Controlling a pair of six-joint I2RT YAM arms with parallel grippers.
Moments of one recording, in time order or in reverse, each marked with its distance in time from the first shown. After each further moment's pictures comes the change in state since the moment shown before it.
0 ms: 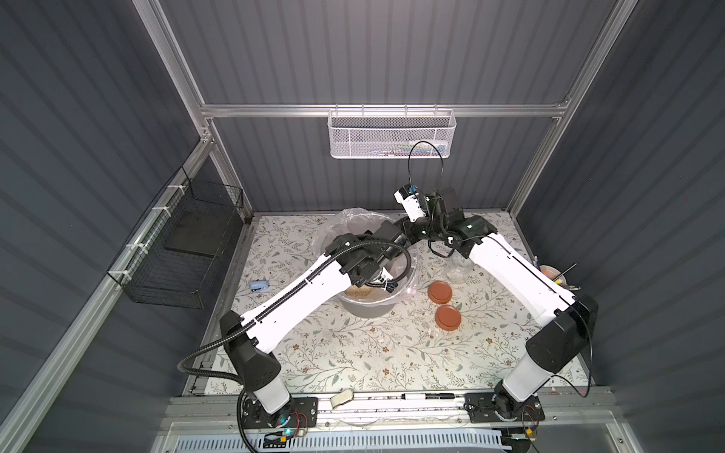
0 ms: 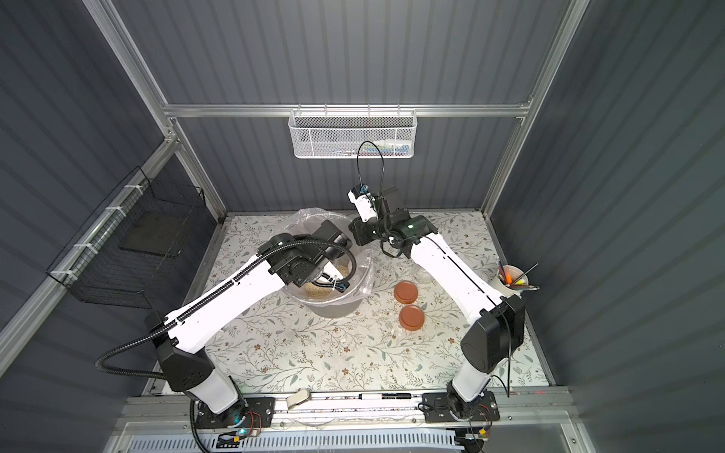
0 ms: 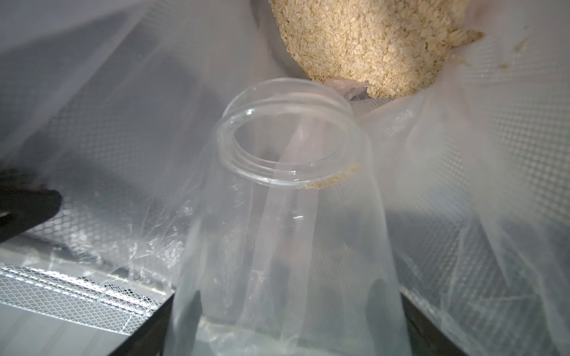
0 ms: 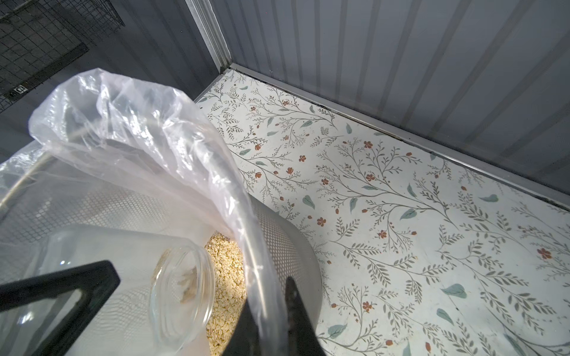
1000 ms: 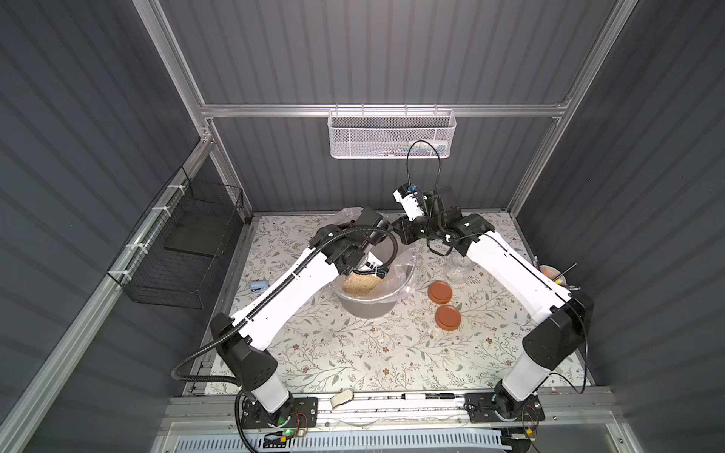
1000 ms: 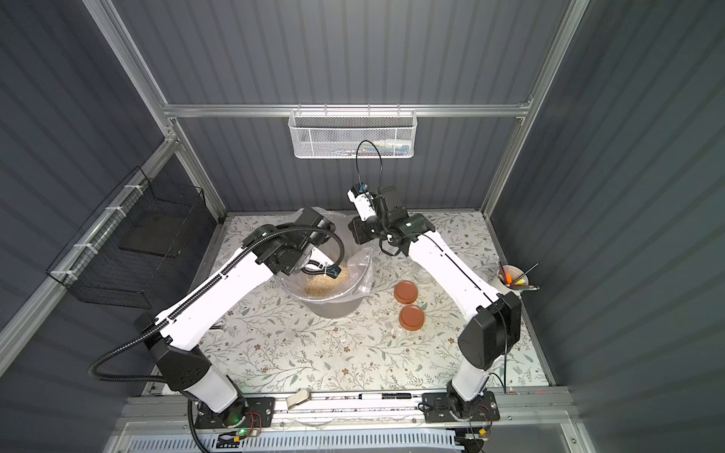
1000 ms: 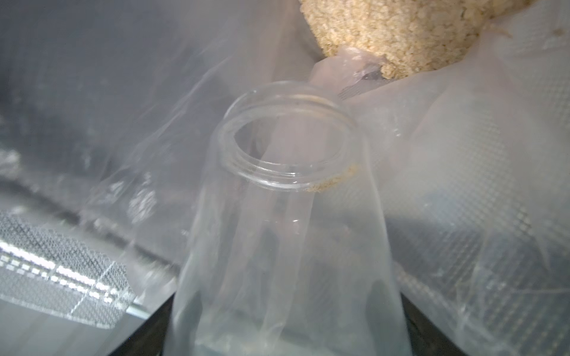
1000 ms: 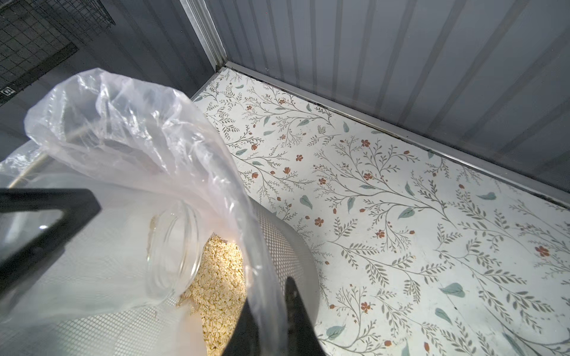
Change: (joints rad) left arm 0.087 -0.023 0.011 0.035 0.072 -0.046; right arm 0.000 0.025 0.027 -0.011 0.010 0.007
